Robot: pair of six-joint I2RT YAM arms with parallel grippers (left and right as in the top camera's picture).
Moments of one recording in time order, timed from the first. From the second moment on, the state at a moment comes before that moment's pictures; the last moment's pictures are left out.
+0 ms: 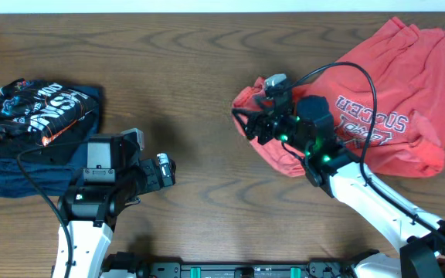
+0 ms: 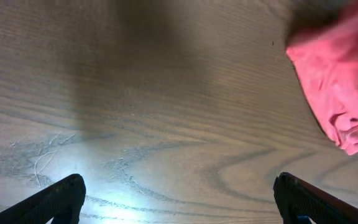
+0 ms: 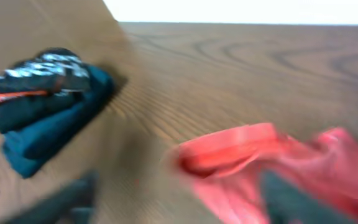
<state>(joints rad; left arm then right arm) -0.05 0.94 0.73 -0.85 0.26 -0.33 0.46 1.45 0.74 0.33 -0.34 0.31</state>
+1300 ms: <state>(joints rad) -0.44 1.81 0.74 0.35 0.34 -0.84 -0.07 0.98 0.75 -0.56 -0.06 0.30</state>
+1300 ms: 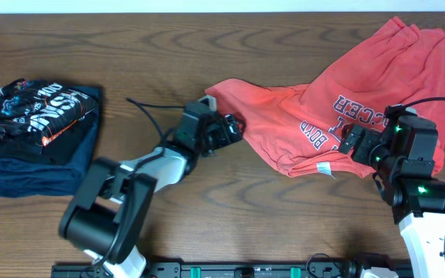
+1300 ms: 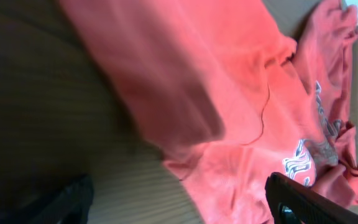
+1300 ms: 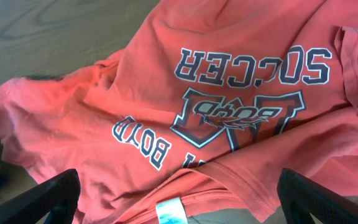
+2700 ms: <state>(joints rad) 0.12 1.52 0.96 0.13 0.29 -0.73 -0.07 0.98 0.75 -0.67 0.06 0.30</state>
